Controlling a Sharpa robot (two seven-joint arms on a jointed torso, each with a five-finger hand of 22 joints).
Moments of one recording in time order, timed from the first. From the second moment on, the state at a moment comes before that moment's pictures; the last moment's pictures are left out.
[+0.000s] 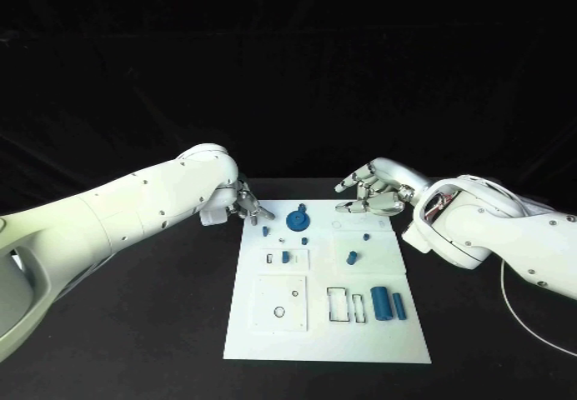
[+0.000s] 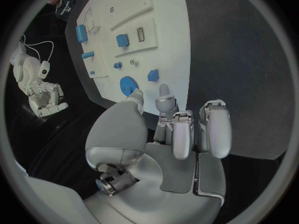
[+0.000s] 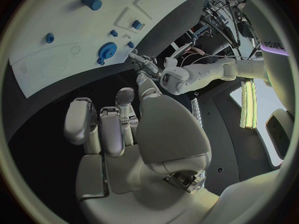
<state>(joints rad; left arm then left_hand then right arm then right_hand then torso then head) 1.34 -0.44 0.00 0.99 -1.05 0.33 -0.66 1.05 -0.03 0.04 0.29 0.06 0.94 0.06 0.53 0.62 1.28 -0.01 1.04 0.96 1.47 -0.08 1.57 1.31 0.05 1.47 0.03 1.43 1.31 1.28 -0.91 -0.01 1.67 -1.18 -0.33 -0.13 1.39 -0.04 -0.04 0.16 0.30 0.95 0.15 0.07 0.07 1.20 0.06 0.89 0.93 1.47 -0.01 1.40 1.28 0.08 1.28 0.10 1.37 1.14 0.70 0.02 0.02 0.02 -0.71</state>
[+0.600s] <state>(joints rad) 1.32 -0.42 0.00 0.97 -1.04 0.36 -0.64 1.07 -0.01 0.02 0.28 0.06 0.95 0.05 0.54 0.62 1.29 -0.02 1.05 0.96 1.47 -0.08 1.57 1.31 0.05 1.47 0.03 1.43 1.31 1.28 -0.91 -0.01 1.67 -1.17 -0.33 -0.13 1.39 -0.04 -0.04 0.16 0.30 0.95 0.15 0.07 0.07 1.20 0.06 0.89 0.93 1.47 -0.01 1.40 1.28 0.08 1.28 0.10 1.37 1.14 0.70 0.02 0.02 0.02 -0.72</state>
